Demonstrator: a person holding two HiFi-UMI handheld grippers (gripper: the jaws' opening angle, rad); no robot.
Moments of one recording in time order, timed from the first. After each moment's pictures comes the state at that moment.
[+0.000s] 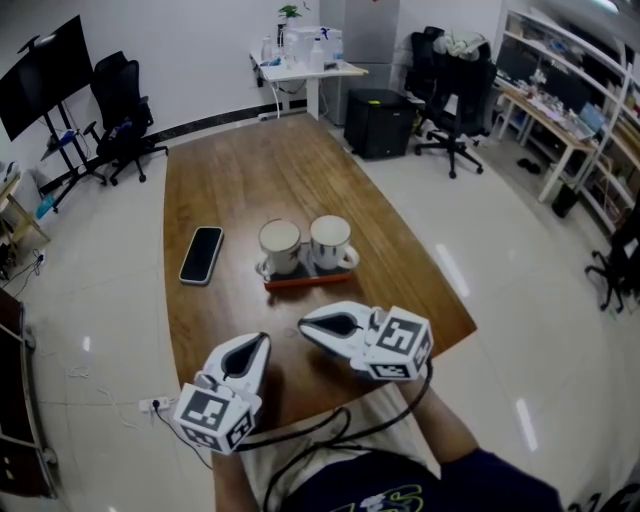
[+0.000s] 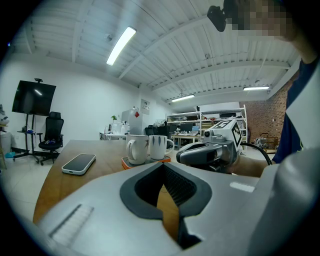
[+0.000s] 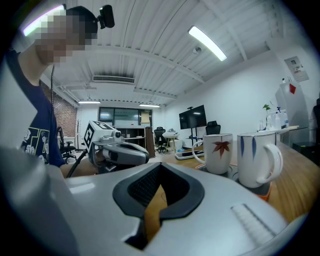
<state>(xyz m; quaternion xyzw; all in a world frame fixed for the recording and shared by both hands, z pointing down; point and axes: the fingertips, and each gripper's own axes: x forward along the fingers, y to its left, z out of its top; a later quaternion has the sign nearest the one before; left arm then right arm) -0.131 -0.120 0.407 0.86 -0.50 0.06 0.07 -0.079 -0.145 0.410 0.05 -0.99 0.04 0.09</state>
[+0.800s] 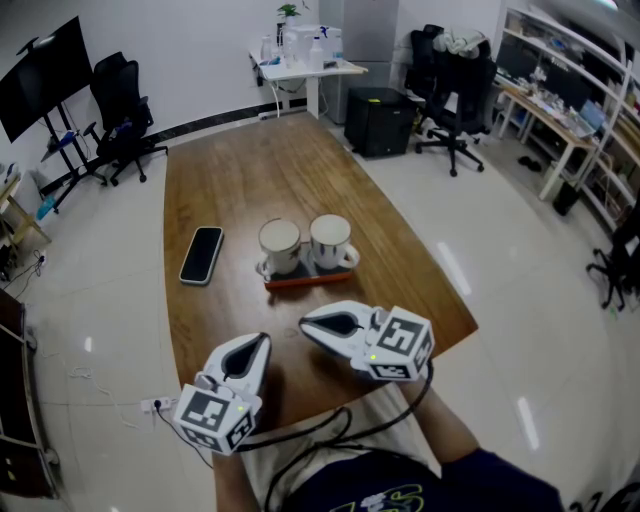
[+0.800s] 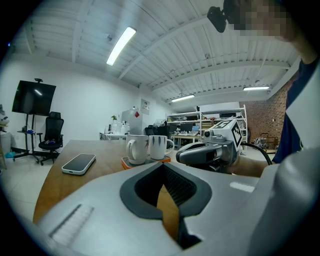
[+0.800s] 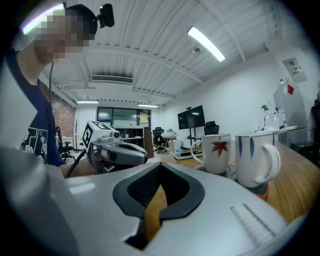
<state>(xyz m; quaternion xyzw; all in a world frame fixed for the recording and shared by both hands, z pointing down) -0.130 -0.120 0.404 0.86 -0.50 0.06 0.07 -0.078 -0.146 0.409 0.06 -0.99 0.04 0.09</state>
